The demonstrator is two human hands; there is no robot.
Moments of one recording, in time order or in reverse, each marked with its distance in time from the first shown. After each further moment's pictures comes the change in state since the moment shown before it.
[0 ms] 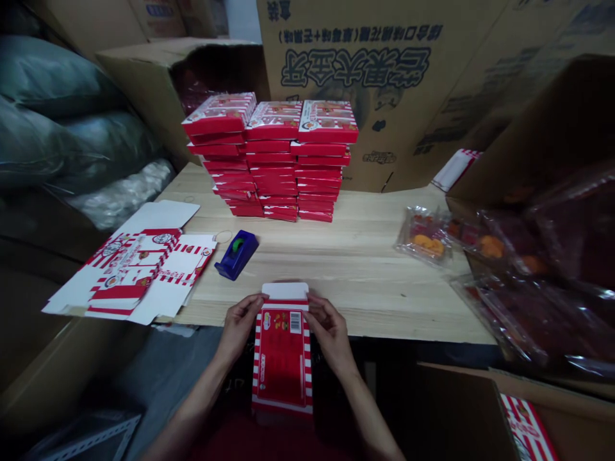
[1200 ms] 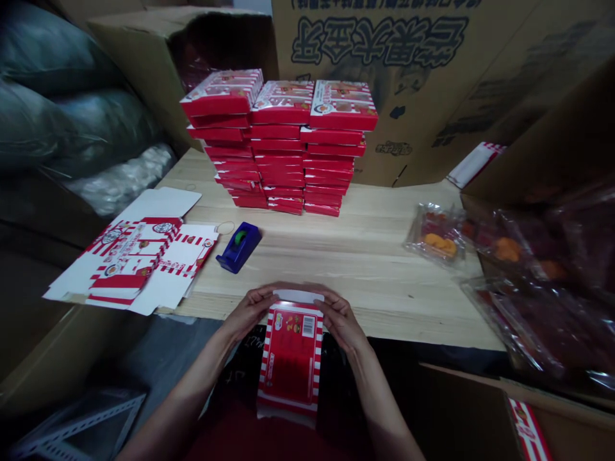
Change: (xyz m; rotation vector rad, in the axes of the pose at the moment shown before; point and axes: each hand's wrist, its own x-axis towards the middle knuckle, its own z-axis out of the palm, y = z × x) left_hand 0.028 0.010 0.007 -0.348 -0.400 -0.292; right_hand 0.035 0.005 -0.024 0.202 -0.050 0.300
